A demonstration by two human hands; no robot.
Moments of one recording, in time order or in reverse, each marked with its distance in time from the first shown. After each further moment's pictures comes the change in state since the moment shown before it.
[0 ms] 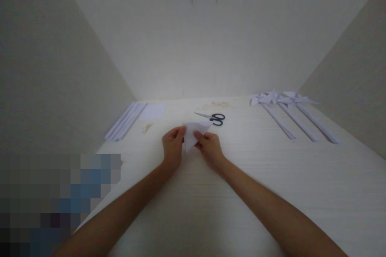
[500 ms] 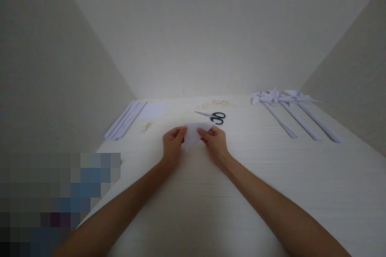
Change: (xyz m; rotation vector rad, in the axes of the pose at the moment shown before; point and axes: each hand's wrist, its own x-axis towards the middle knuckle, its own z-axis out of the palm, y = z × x) left_hand 0.002 -0.001 -0.004 -0.005 -0.058 -0.067; right_hand 0.008 -0.004 -0.011 -0.047 0.063 -0.158
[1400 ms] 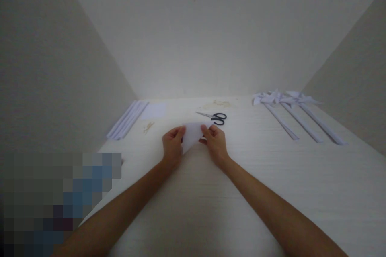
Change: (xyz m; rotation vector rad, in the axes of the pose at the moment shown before) left_hand 0.007 -0.010 -0.004 -0.001 0.061 0.039; right_hand 0.001 0.000 -0.003 -0.169 0.018 -0.021
